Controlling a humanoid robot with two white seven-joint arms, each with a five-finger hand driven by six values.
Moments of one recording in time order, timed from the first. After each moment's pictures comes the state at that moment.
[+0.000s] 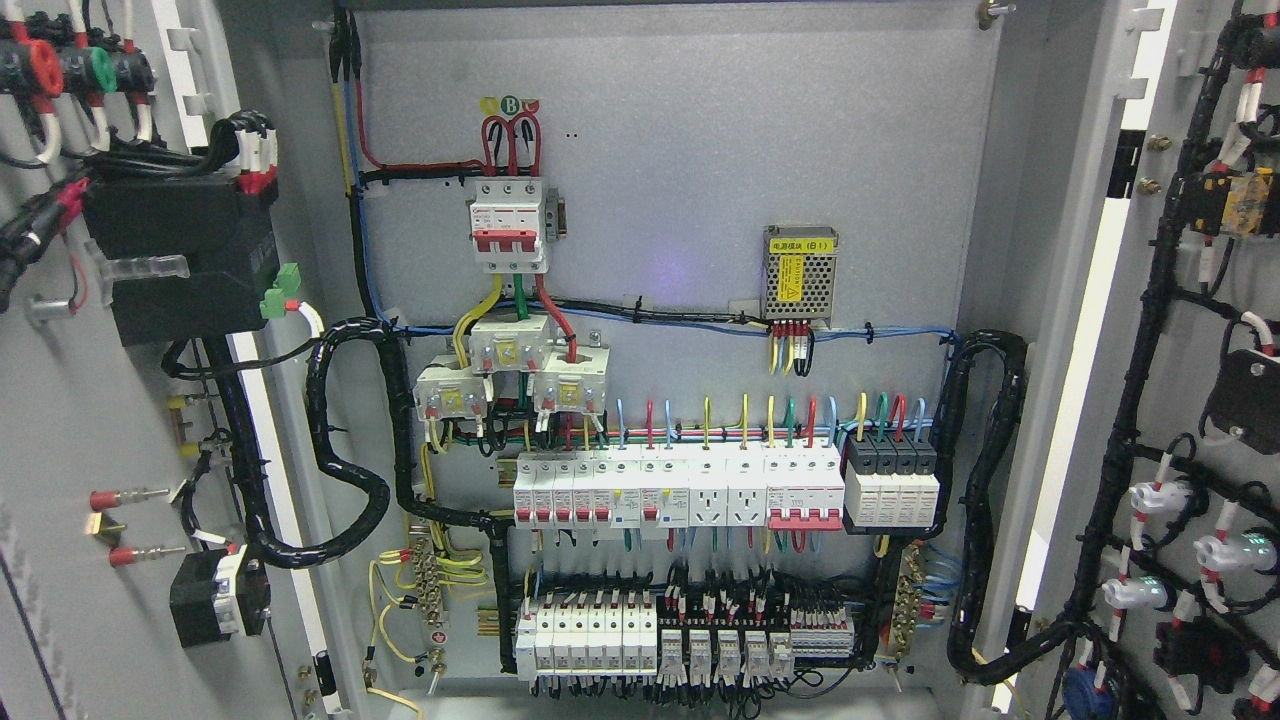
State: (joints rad) left arm 0.34 0.42 -0.24 -1.81 0.40 -0.77 -0.17; right arm 0.50 -0.54 0.01 -1.87 -0.58 -0.79 0.17
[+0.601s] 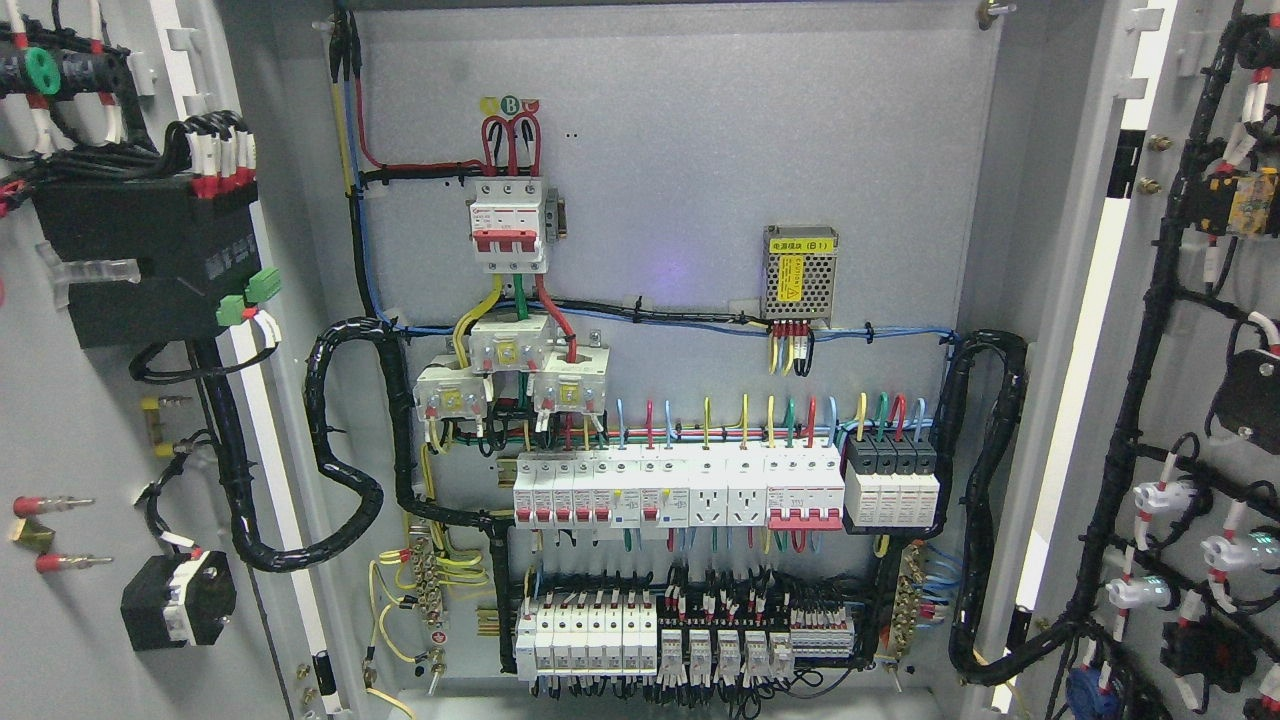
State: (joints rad) left arm 0.36 0.47 -0.13 -1.81 0.55 -0.77 -0.17; right arm 0.51 -0.55 0.00 -1.87 -0.64 -0.79 0.18
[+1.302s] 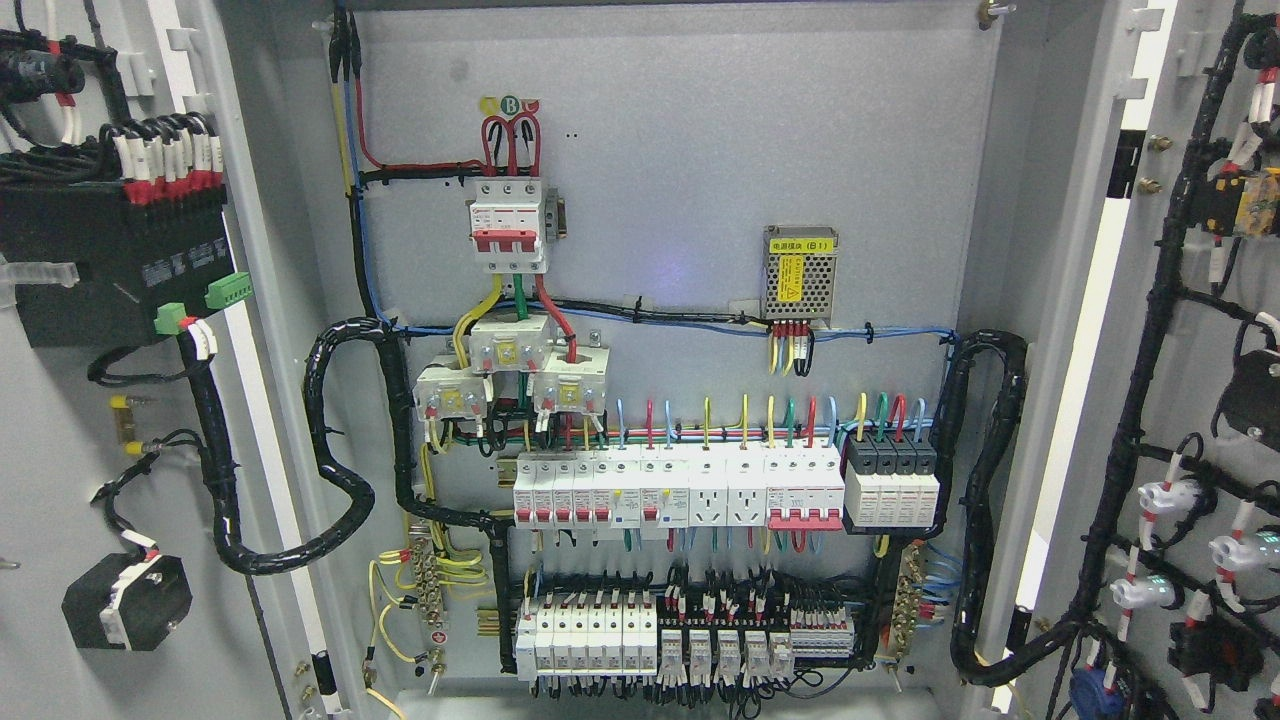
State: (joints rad) left arm 0.43 0.50 0.01 -1.80 0.67 -0.77 -0.17; right arm 0.51 -0.58 0.00 -1.85 -0.67 -0.79 0.18
